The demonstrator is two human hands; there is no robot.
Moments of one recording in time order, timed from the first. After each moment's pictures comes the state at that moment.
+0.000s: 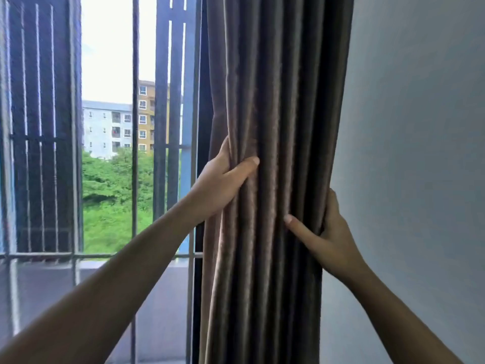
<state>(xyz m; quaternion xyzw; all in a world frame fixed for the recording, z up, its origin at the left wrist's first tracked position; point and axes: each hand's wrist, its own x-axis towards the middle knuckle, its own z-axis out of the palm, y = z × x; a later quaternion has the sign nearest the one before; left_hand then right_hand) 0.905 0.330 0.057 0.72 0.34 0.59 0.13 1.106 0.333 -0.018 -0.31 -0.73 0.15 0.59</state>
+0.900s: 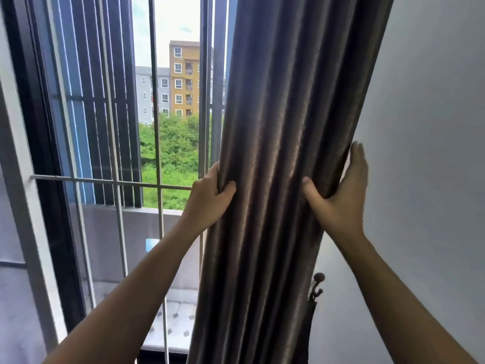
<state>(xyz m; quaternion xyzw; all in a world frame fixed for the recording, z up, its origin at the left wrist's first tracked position) 0.815 0.255 -0.068 0.64 0.54 0.55 0.03 1.034 0.291 -0.070 -0.38 -0.66 0.02 0.64</state>
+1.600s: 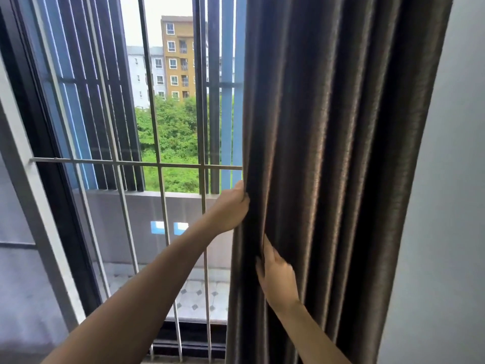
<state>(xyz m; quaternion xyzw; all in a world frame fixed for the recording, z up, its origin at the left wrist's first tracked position) 0.839 0.268 -0.120 0.69 0.62 0.37 0.12 0.970 0.267 -0.263 -0.47 -0.79 0.05 0.39</state>
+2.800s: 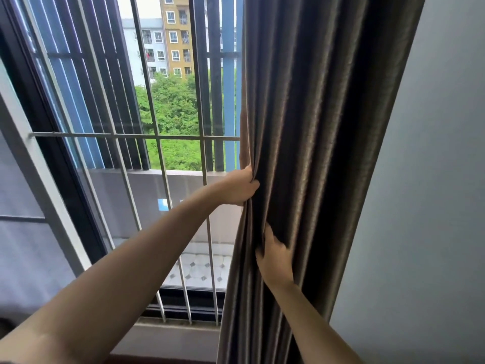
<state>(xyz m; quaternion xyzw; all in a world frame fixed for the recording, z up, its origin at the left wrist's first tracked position) 0.851 0.272 -0.122 0.71 0.63 0.22 0.21 0.966 0.263 -0.288 -0.54 -0.76 0.14 0.33</state>
